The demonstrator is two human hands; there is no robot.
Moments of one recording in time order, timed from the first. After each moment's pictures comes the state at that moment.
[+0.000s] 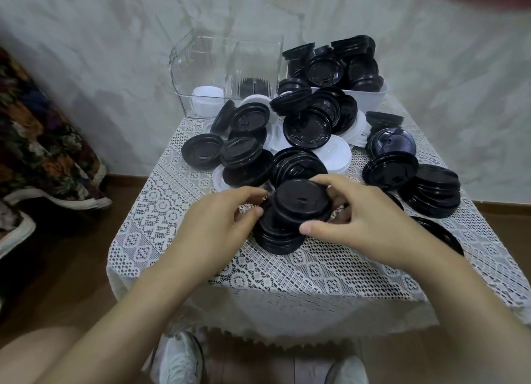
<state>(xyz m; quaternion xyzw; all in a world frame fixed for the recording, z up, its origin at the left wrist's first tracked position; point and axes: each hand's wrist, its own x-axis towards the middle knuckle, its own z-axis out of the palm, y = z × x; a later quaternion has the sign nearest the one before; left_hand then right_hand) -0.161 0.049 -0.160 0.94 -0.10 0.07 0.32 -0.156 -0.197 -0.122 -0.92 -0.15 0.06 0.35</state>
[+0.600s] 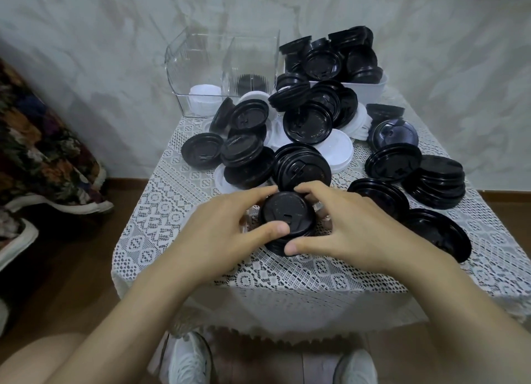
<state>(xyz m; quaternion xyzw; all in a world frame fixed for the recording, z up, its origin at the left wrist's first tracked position) -0.163 0.056 -0.158 0.94 -0.17 0.01 0.31 -0.160 -0.177 -0.127 -0.95 -0.18 0.10 0.24</state>
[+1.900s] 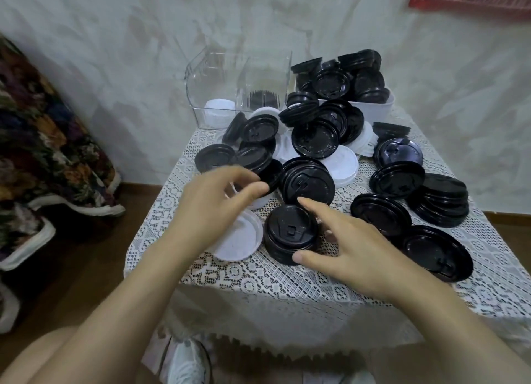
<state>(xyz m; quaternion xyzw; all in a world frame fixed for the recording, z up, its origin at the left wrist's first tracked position) -0.137 0.065 -0.142 0.92 -0.09 0.14 0.36 -0.172 -0.181 -0.138 -0.94 -0.19 0.10 0.27</state>
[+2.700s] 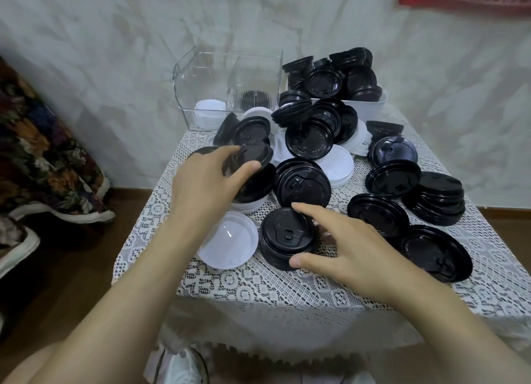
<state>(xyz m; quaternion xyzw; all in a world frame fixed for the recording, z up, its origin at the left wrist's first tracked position) -0.090 0.064 -0.149 0.93 -0.02 0.22 0.30 -0.168 -0.181 -0.142 -0.94 -0.18 0.10 0.28</state>
